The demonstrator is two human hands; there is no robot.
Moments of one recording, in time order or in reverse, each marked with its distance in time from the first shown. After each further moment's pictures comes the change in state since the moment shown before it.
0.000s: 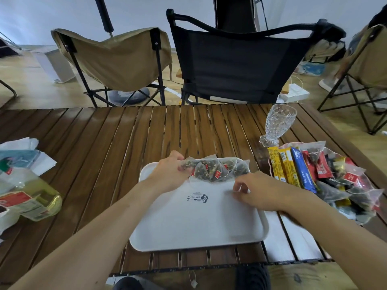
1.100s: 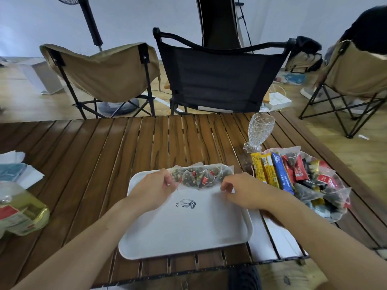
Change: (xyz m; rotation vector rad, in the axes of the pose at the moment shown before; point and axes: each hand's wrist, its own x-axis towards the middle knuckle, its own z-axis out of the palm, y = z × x) left_hand -0.020 -0.015 -0.001 0.158 0.014 0.136; right_hand 0.000 0.007 -0.004 0.021 0.096 -0.034
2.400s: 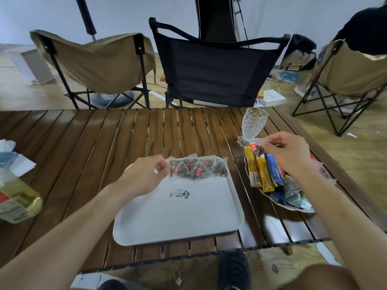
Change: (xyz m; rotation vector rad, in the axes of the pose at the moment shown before) left_hand -0.007 0.007 -0.021 -0.027 0.042 0.072; right_hand -0.032 0.069 -0.057 0.446 0.767 0.287
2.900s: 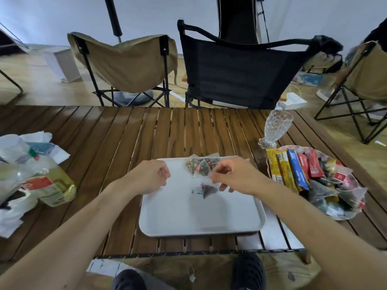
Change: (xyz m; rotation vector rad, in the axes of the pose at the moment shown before) left_hand -0.021 -0.039 -0.021 0.082 -0.120 -0.151; right_hand -0.065 -0.094 0.102 0.053 -0.729 -0.062
